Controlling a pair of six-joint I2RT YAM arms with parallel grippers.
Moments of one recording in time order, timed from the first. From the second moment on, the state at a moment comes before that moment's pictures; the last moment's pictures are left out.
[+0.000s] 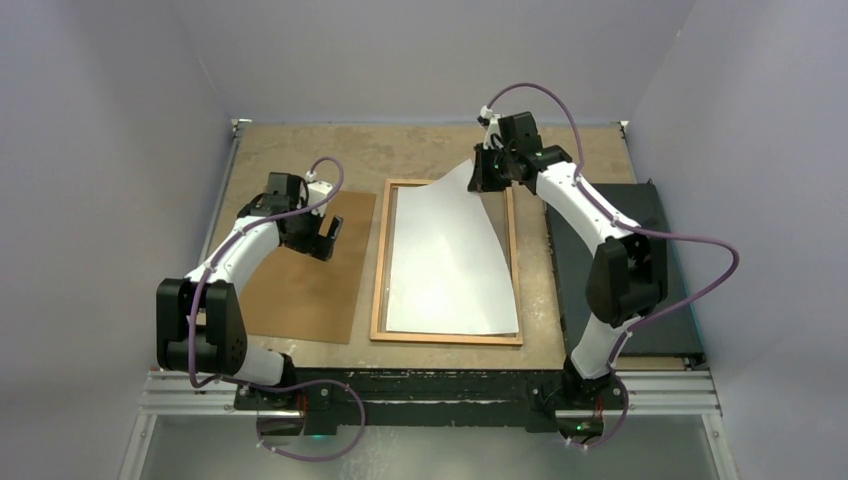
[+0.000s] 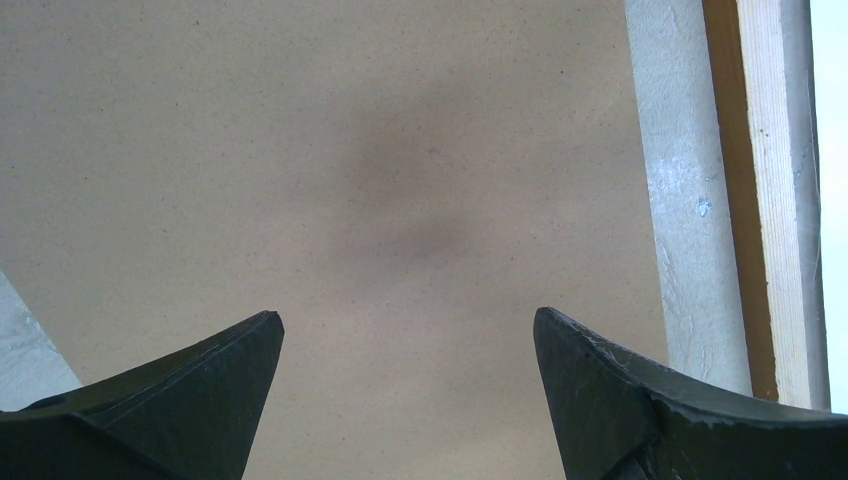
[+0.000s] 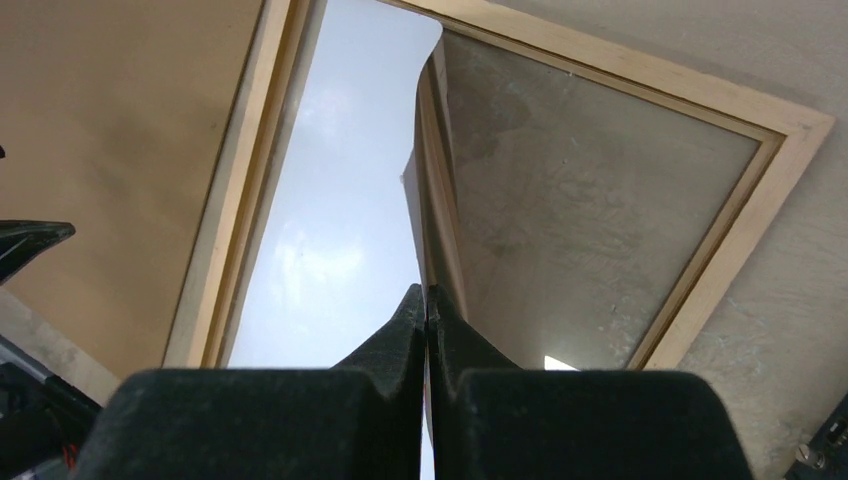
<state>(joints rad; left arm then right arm) -0.07 1.45 0.97 -0.59 0.12 0.27 0.35 1.78 1.55 -0.59 -0.24 0.23</state>
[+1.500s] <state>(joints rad) -0.25 1.45 0.89 -0.50 0.09 0.28 0.32 1.67 1.26 -0.25 -0.22 0.50</state>
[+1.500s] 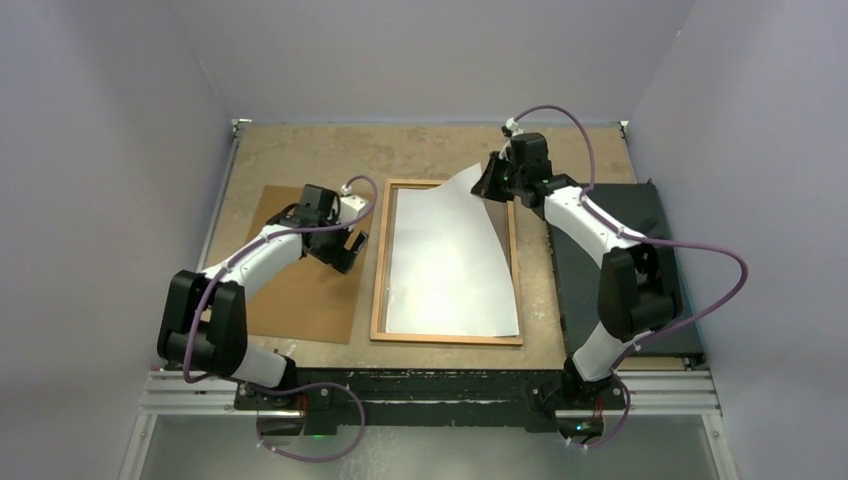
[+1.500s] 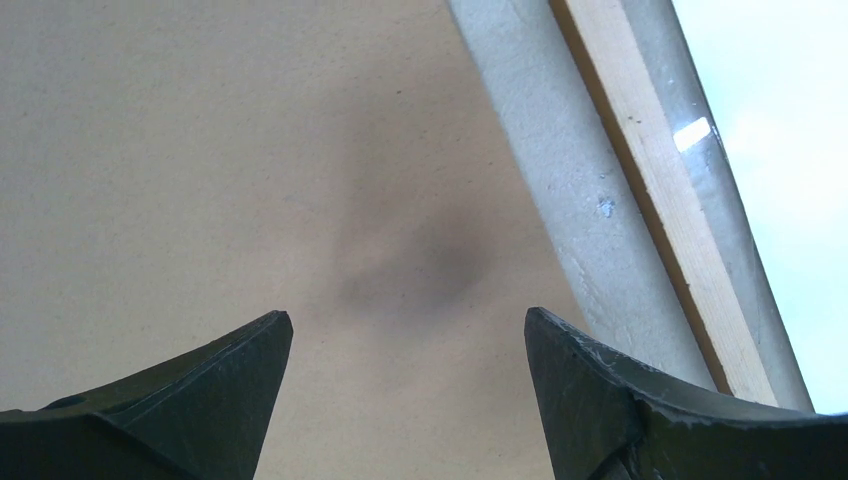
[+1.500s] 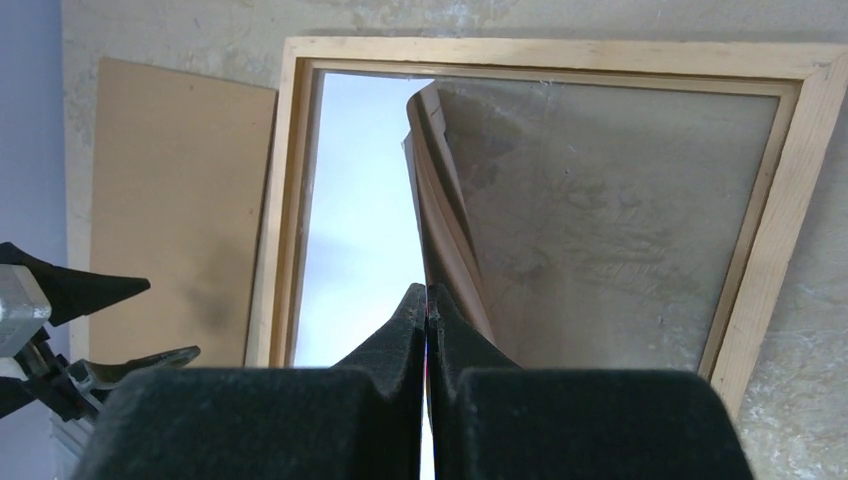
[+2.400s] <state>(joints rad) -0.45 1.53 0.84 -0.41 -0.04 0.32 0.31 1.55 0.98 0.04 -0.18 0.72</state>
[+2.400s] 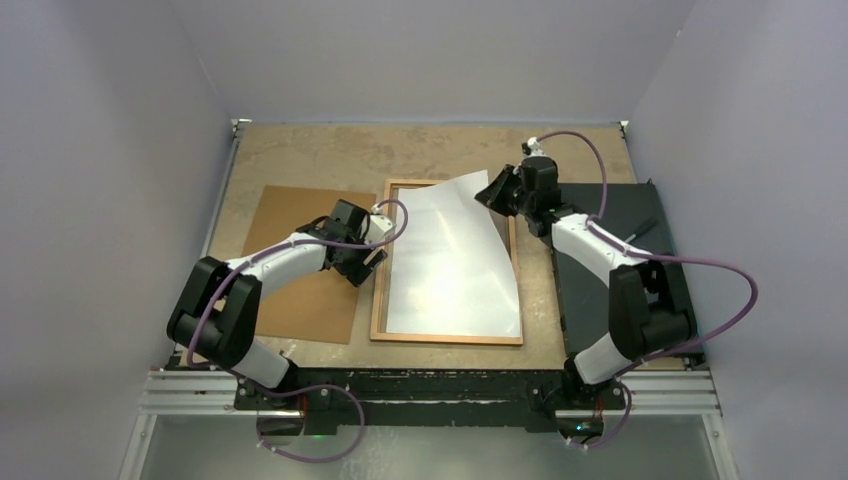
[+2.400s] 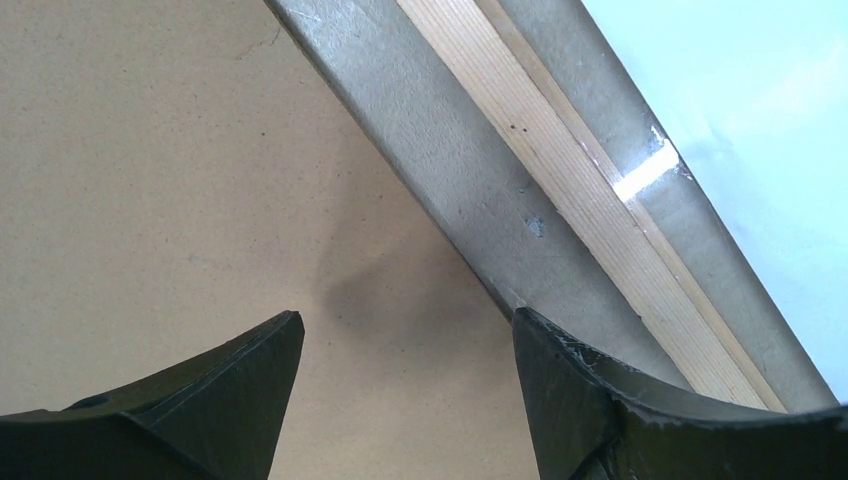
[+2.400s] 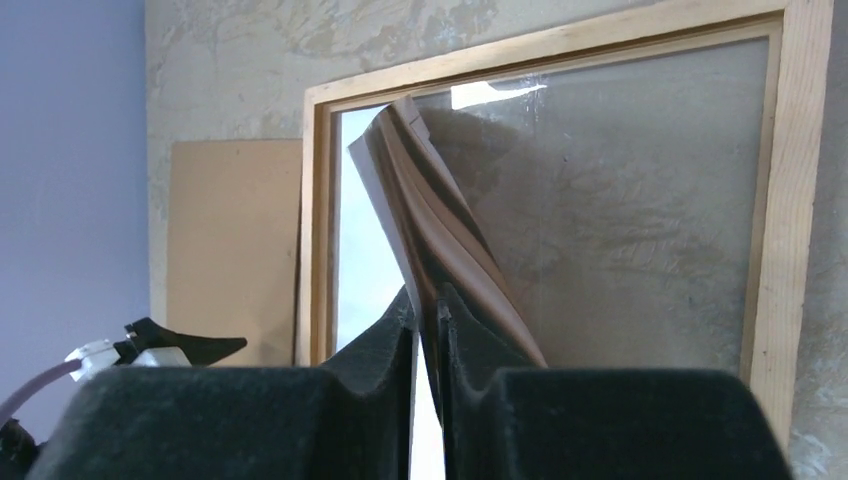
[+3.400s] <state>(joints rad) -0.45 1.53 0.84 -0.41 -0.05 0.33 0.20 1.56 0.92 -0.12 -0.32 0.49</state>
